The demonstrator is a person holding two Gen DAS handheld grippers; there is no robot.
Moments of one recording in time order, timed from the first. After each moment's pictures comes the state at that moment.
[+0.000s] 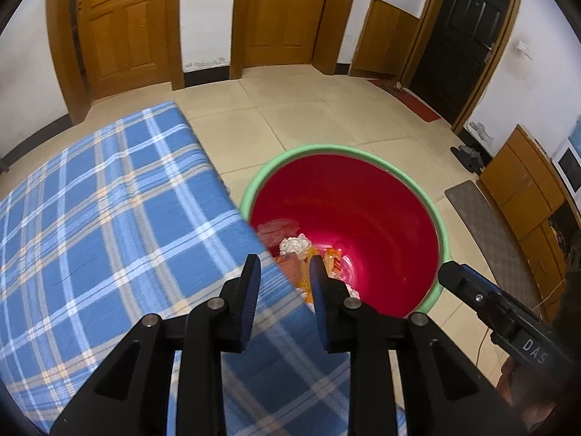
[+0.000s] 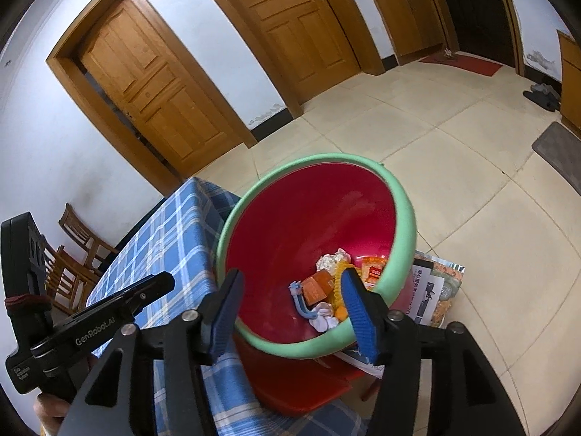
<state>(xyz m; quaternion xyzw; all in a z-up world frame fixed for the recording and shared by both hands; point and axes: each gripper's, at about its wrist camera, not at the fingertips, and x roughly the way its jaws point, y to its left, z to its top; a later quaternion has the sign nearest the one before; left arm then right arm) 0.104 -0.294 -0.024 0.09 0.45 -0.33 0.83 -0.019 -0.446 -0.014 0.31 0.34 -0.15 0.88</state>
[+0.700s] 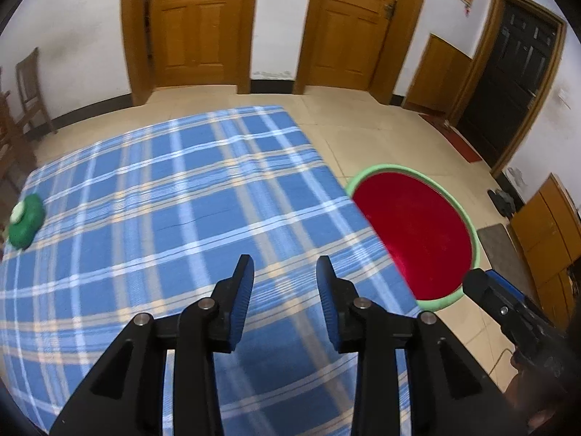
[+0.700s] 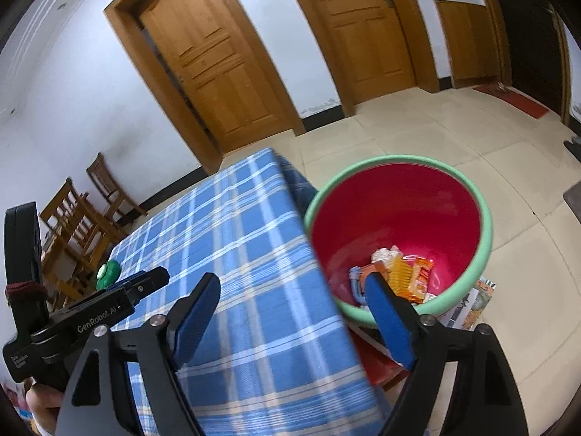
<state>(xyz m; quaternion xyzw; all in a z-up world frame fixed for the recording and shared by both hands) 0.092 -0.177 0.000 0.03 0.43 -0.23 0.87 -0.003 -0.350 0.021 0.23 0.35 -0.06 0.91</state>
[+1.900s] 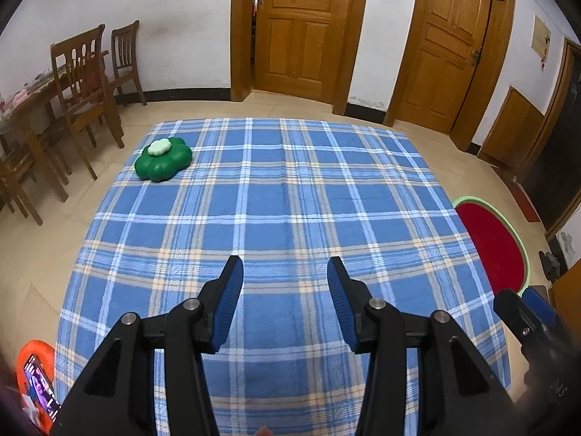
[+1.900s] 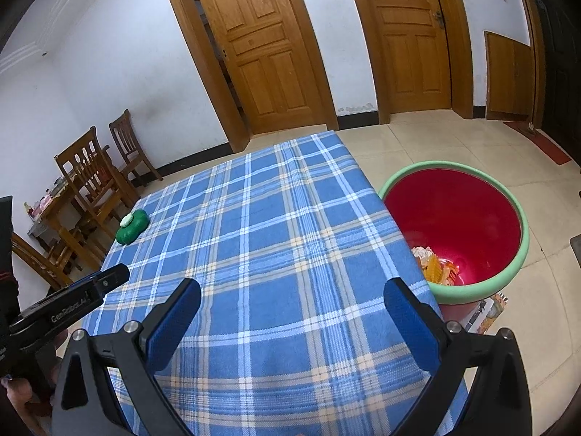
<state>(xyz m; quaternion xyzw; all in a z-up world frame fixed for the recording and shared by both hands) 0.042 -0.031 0.012 -0.02 0.41 -0.06 0.91 -0.010 -0.250 0.030 0.15 0.36 -0.02 0.92</state>
